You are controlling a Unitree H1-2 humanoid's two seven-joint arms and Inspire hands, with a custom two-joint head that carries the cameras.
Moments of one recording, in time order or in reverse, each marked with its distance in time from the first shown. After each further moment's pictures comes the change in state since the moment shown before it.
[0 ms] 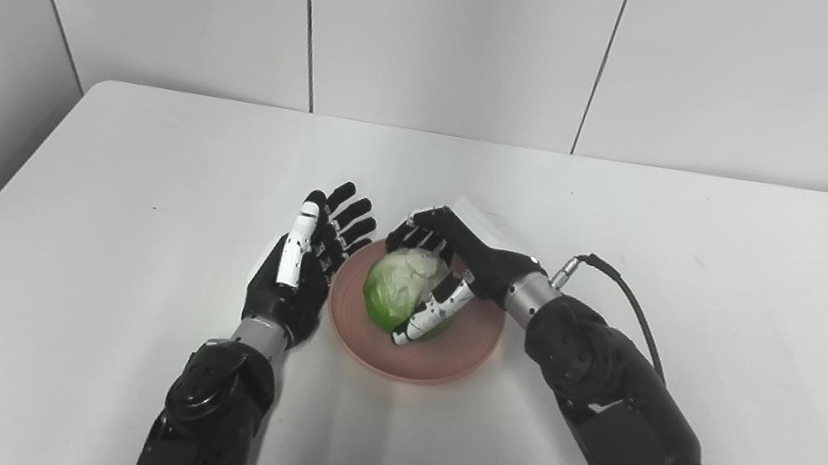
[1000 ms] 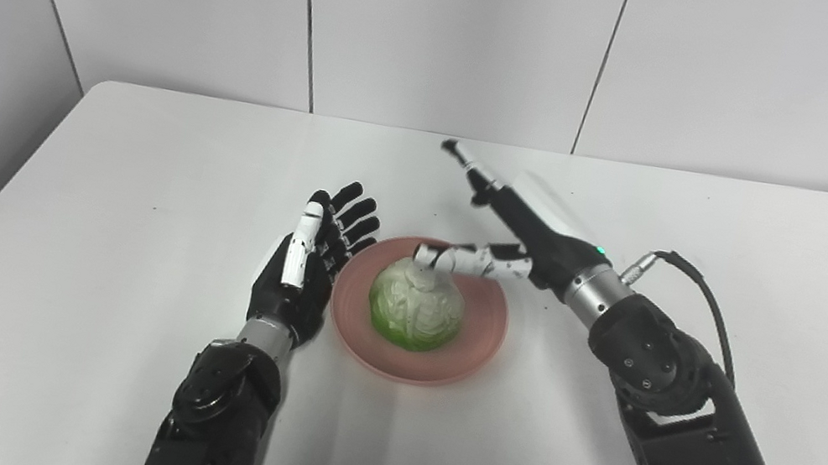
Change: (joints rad) left arm -0.002 -0.014 -0.007 0.012 0.051 -0.035 0.005; right arm 0.103 -0.003 -0.219 -0.262 0.117 0.046 0.017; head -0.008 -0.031
